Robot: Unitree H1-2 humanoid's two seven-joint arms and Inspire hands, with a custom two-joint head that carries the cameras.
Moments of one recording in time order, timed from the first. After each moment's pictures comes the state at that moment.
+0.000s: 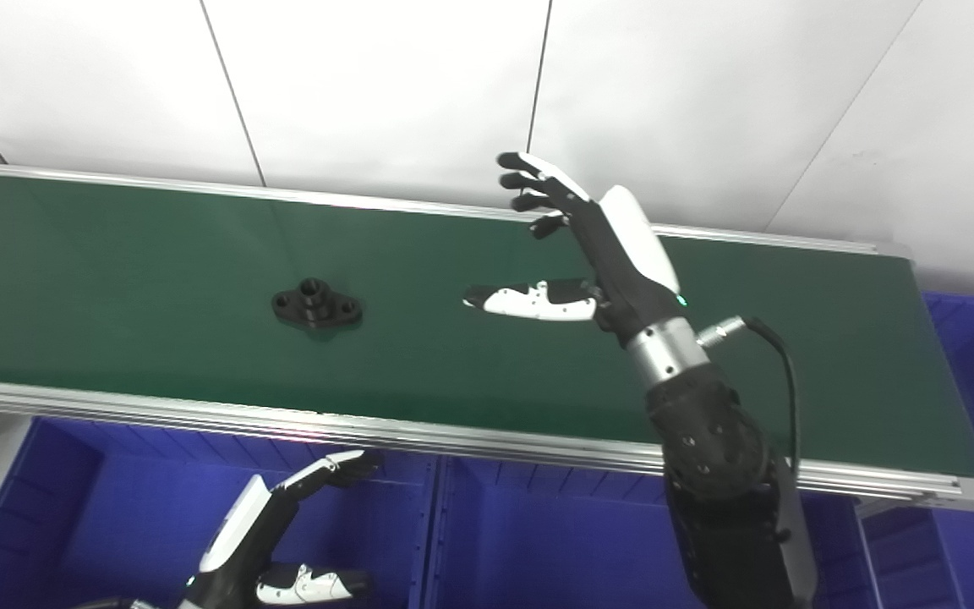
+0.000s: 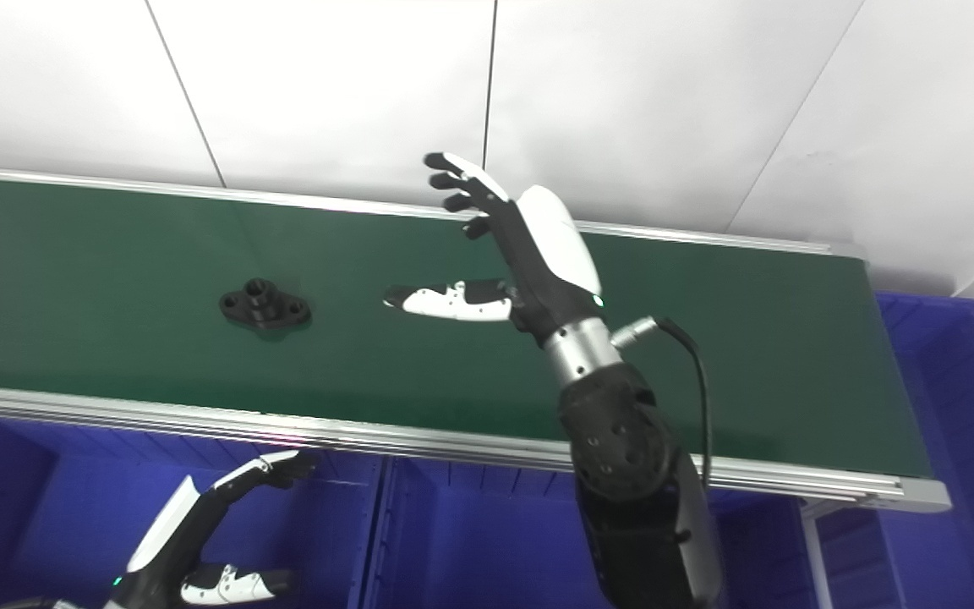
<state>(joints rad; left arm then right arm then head) 0.15 0.64 -0.96 0.08 0.20 -0.45 0.70 -0.21 -0.03 0.30 -0.37 -0.60 0.30 0.29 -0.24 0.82</state>
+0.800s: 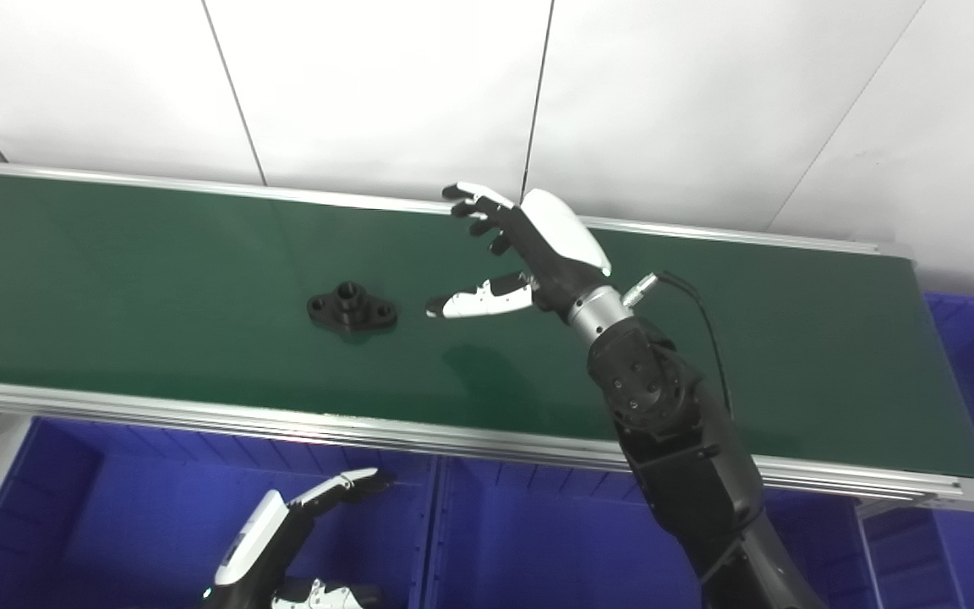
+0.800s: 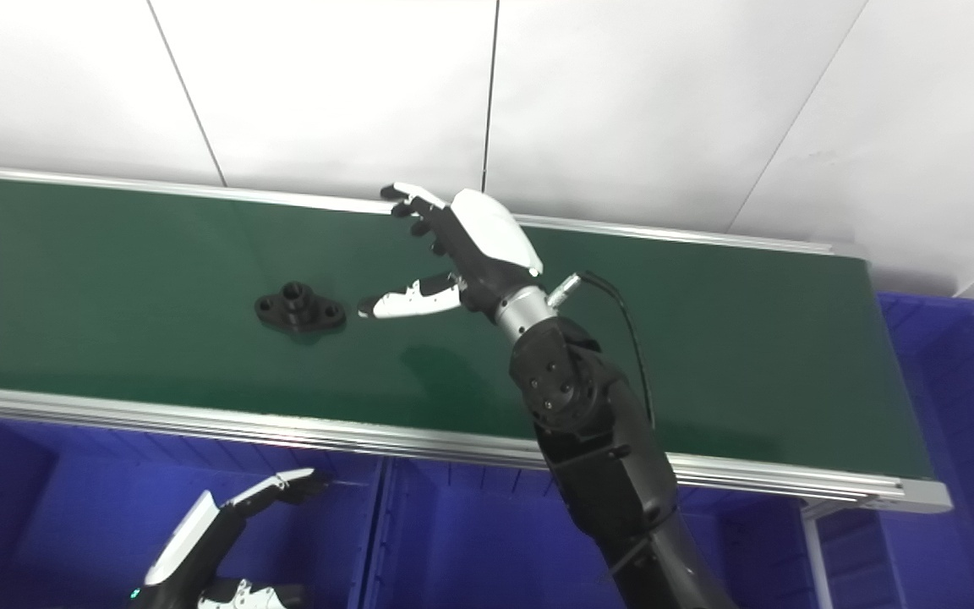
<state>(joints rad) 0.13 0.59 -0.99 0.16 0.23 -0.45 0.70 -0.36 -0.07 0.41 -0.06 -0.66 0.30 0.30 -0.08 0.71</state>
